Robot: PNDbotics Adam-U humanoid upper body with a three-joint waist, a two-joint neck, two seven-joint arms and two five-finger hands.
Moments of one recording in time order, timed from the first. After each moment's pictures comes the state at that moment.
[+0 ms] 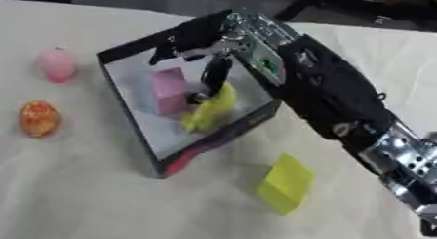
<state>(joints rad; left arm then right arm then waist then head) -0.12 0.38 -0.01 -1.91 0.24 0.00 -0.02 -1.23 -0.32 0.46 -1.05 0.93 -0.55 0.63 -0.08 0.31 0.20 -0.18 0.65</state>
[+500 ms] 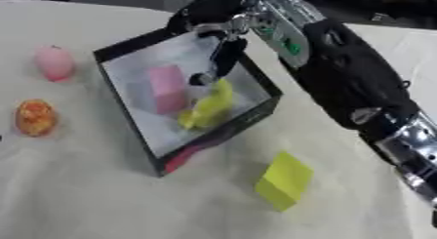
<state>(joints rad) -0.09 0.38 0.00 -1.91 0.24 0.00 0.00 -1.24 -0.44 0.46 -1.16 0.75 -0.46 0.57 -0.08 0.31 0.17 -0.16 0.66</state>
